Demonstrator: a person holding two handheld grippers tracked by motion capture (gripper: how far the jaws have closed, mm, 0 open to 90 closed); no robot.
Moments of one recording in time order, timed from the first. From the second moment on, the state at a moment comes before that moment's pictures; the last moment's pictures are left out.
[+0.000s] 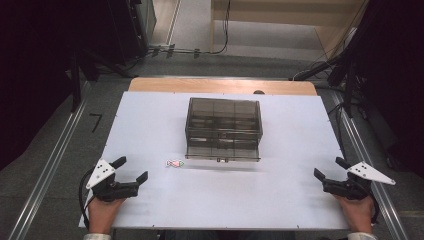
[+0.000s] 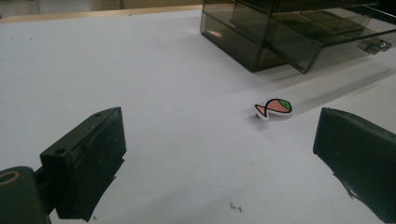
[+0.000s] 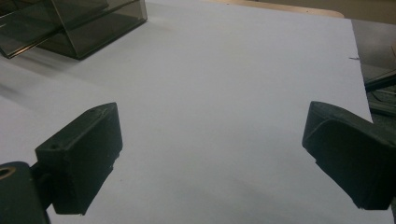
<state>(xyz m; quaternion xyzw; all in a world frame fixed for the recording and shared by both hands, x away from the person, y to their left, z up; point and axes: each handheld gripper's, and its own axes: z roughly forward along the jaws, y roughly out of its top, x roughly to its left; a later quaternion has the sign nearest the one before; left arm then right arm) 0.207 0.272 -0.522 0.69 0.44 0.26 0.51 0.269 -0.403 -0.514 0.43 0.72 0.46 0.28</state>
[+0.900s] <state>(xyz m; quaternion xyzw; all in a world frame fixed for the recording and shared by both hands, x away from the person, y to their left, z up) 0.222 0.250 -0.520 0.71 0.43 0.25 0.49 0.269 -0.402 -0.514 0.43 0.72 0.46 0.28</state>
